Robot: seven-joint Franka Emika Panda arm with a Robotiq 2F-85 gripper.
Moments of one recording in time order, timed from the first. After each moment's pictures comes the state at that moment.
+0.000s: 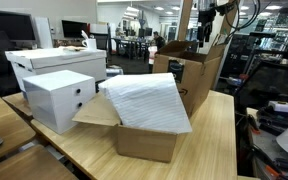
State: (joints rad) arm -0.14 -0.18 -0.15 -2.21 -0.36 1.98 0.00
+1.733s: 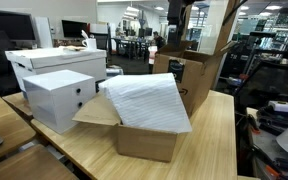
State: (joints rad) arm 0.20 -0.17 0.15 -2.17 0.23 1.99 0.08
